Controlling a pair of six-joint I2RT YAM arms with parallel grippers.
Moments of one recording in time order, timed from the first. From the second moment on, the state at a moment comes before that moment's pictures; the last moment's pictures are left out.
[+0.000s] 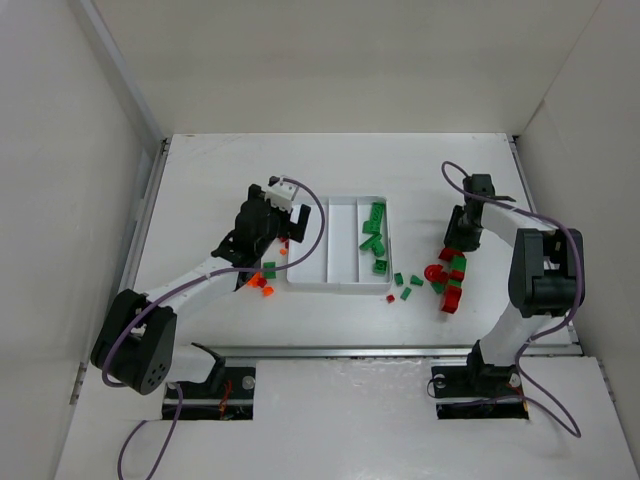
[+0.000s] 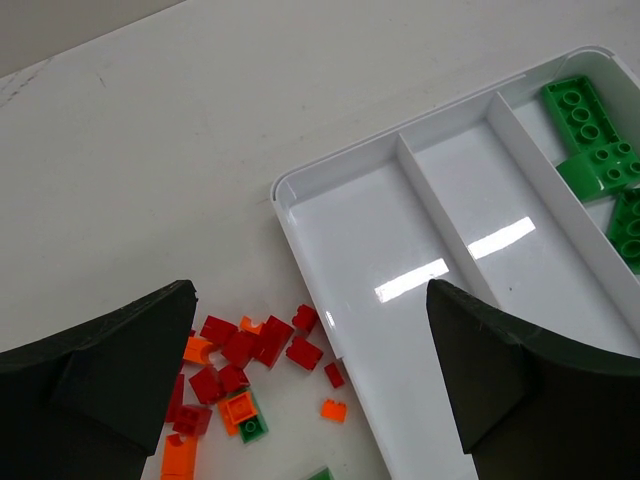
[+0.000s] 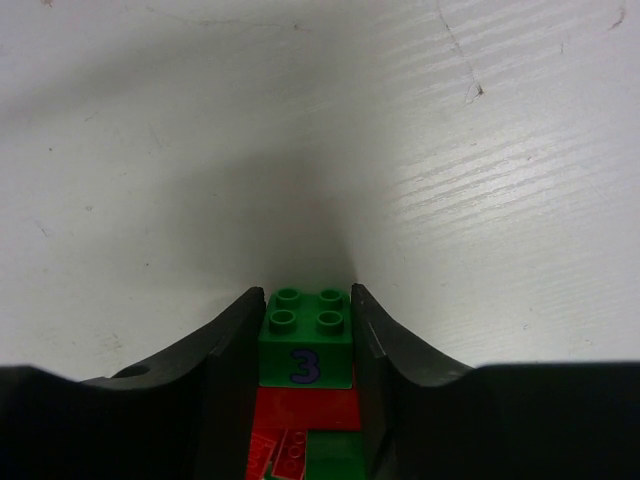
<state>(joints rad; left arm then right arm) -0.50 1.32 0.68 0.35 -0.10 0.08 -0.03 1.75 1.10 -0.56 0.07 0.33</state>
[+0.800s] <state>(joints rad) -0.50 1.35 0.77 0.35 0.18 0.17 0.18 1.50 1.20 -0.46 0.24 0.29</state>
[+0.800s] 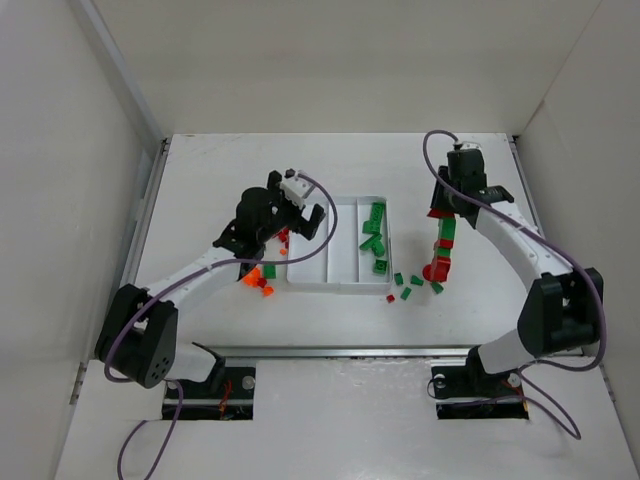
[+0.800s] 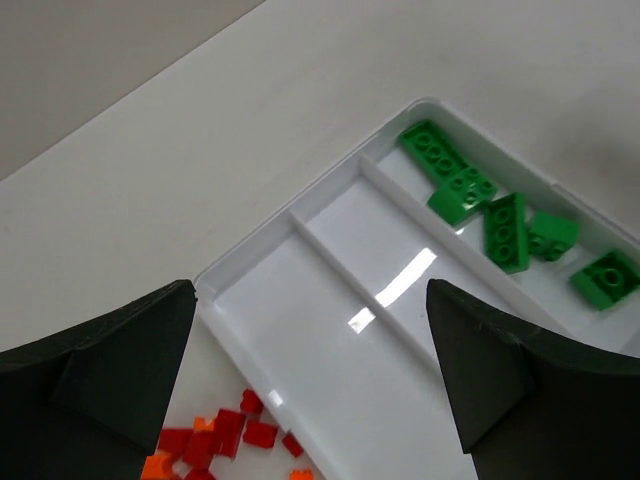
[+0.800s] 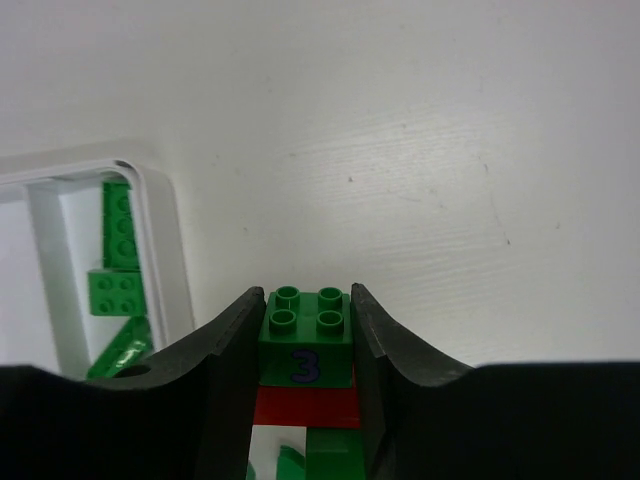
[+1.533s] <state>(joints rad) -0.56 1.59 1.04 0.62 0.75 -0.27 0.52 1.36 1.26 -0.21 0.24 0.29</state>
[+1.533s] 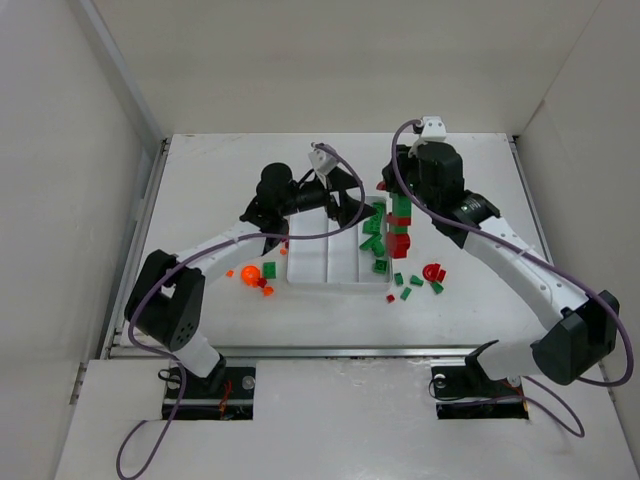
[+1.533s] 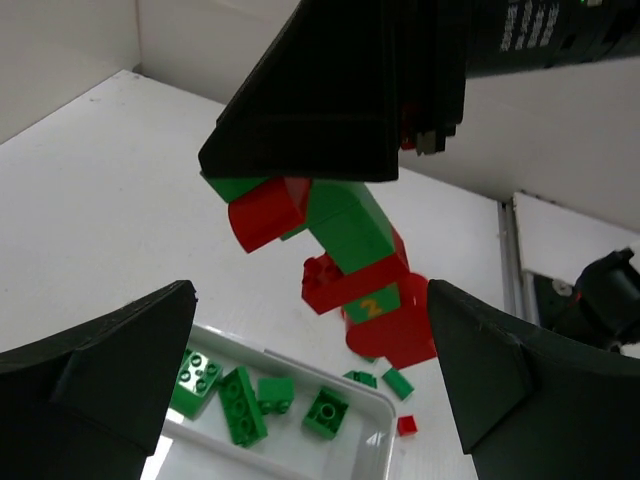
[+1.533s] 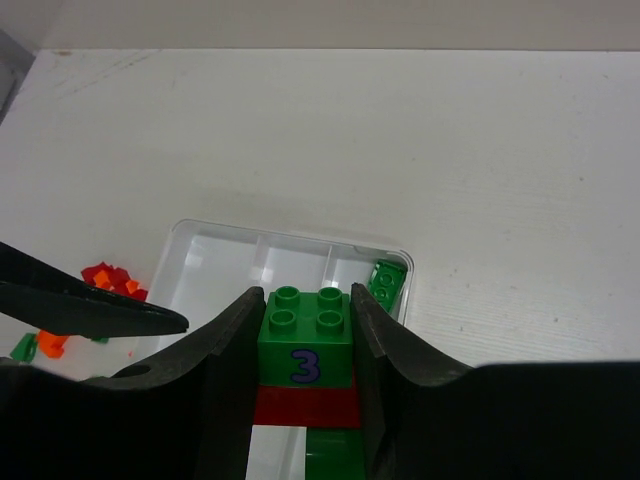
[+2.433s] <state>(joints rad) -0.59 1.72 1.14 0.68 0.66 -0.48 0.58 1.37 1.27 -0.19 0.27 0.30</state>
